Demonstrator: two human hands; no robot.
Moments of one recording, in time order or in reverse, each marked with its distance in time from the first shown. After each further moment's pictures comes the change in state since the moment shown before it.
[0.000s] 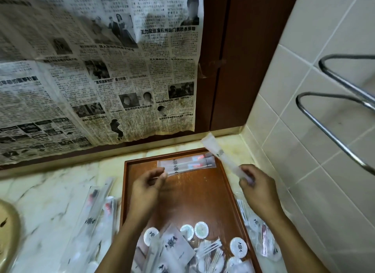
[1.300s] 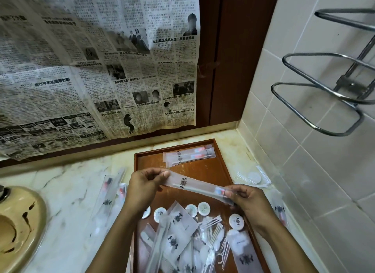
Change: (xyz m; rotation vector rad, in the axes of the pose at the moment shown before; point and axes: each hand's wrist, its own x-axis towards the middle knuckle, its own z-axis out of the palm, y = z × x) left_hand -0.053 0.027 -0.043 -0.004 -0.128 0.023; right_hand -0.094 -0.021 -0.006 0.625 -0.287 0.373
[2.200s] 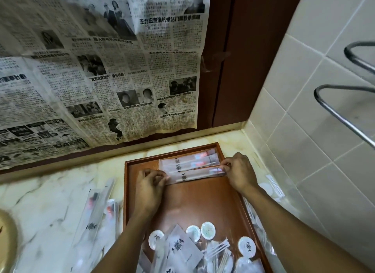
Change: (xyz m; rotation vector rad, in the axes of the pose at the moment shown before) left_hand 0.111 -0.100 0.027 0.433 0.085 0.120; right_hand 0.176 0.003 0.018 -1.001 0.263 -0.294
